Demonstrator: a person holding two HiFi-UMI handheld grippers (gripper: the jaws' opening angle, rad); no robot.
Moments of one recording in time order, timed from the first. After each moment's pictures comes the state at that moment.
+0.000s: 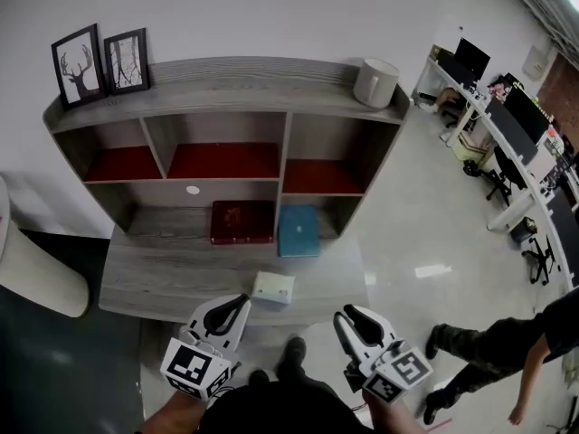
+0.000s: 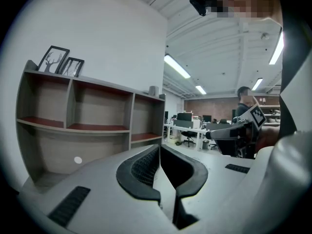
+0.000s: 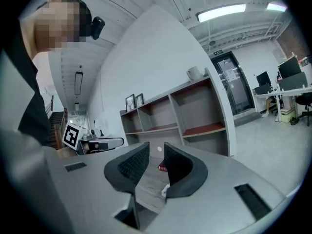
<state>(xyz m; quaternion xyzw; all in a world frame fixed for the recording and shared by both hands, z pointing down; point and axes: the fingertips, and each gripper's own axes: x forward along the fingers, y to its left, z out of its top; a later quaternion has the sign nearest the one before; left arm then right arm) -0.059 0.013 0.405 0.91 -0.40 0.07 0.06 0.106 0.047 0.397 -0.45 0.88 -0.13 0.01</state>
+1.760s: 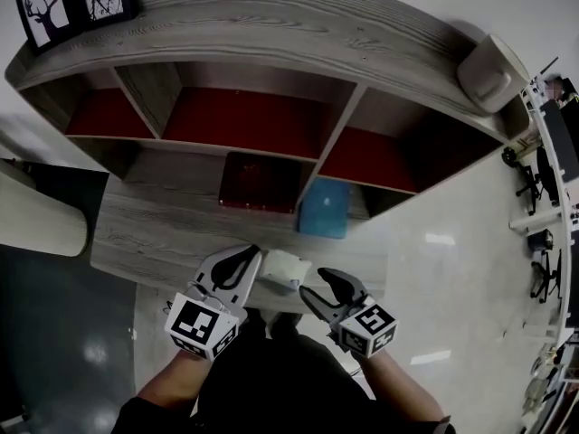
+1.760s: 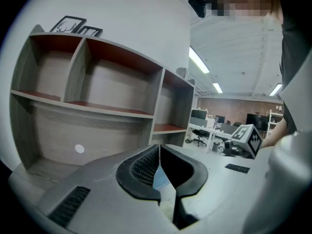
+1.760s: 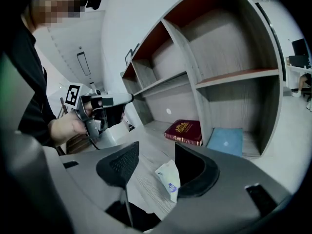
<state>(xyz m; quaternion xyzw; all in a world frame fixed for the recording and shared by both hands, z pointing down) -0.070 -0.131 0.472 0.88 -0.45 0.07 0.13 0.036 -0.091 0.557 -0.28 0.92 -0.23 -0.17</state>
